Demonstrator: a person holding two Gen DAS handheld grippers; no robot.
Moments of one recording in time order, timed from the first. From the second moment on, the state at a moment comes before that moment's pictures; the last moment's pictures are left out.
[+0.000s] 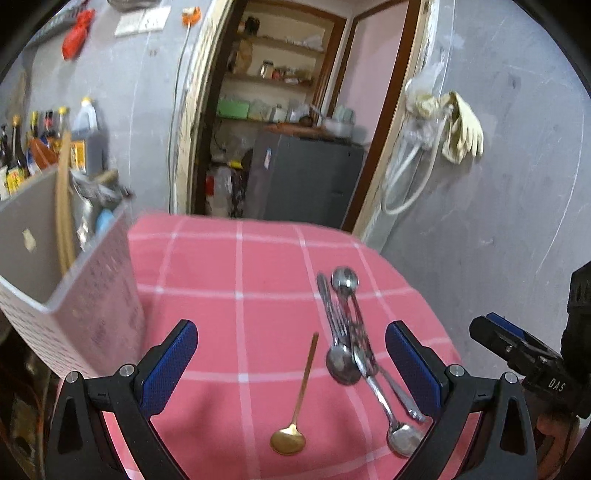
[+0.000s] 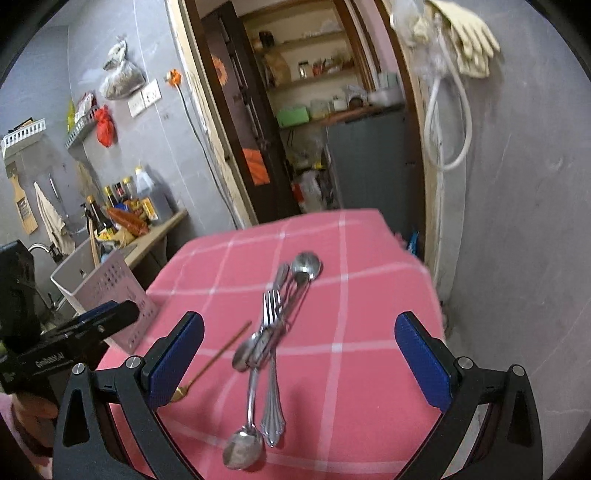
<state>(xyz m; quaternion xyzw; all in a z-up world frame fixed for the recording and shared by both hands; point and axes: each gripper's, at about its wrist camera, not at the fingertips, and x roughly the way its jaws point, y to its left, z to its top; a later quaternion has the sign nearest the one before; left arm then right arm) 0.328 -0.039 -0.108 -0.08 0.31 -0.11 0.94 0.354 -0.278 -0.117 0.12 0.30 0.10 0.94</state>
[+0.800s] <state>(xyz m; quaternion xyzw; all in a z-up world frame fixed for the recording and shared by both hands) 0.367 -0.068 -0.188 -0.06 0.44 -0.15 0.88 0.407 -0.256 -0.185 0.14 0.39 0.16 0.90</state>
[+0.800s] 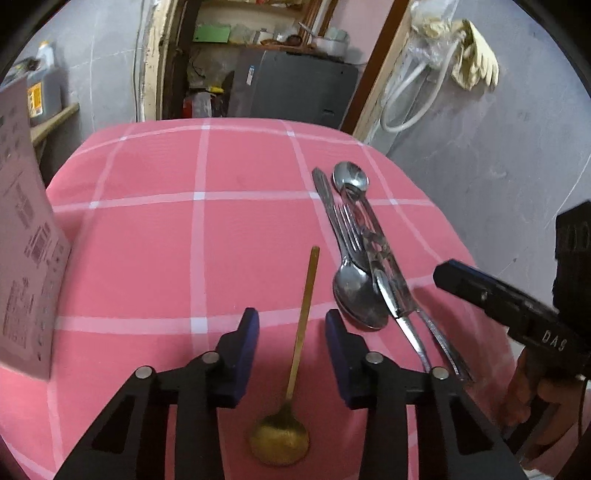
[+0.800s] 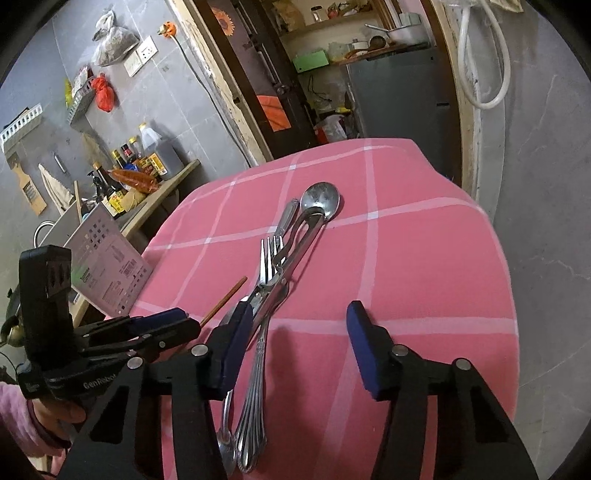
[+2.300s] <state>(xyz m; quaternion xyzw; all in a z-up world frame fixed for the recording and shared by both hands) 0.400 -0.052 -0.191 -0.17 0.52 -0.12 0.83 0.455 -0.252 -0.203 0.19 0.51 0.12 0.83</state>
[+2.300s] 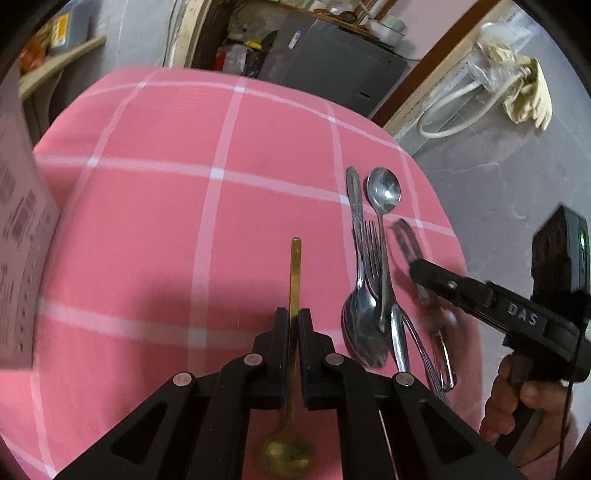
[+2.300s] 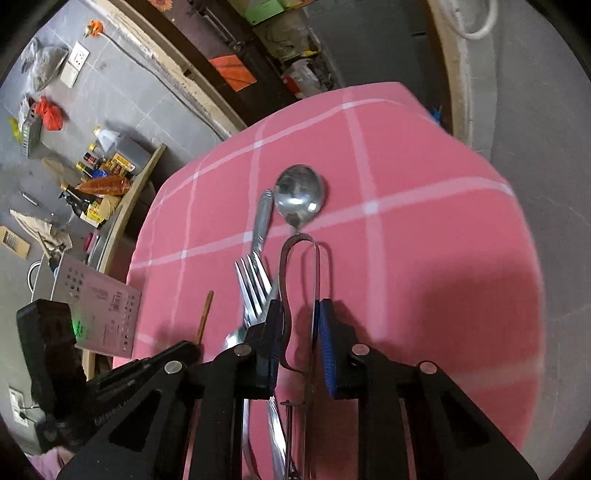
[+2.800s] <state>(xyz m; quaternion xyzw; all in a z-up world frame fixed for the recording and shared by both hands) 0.420 -0.063 -0.191 -0.12 0.62 -0.15 0.76 0.463 -0.254 -0.198 0.11 0.53 0.13 0.83</state>
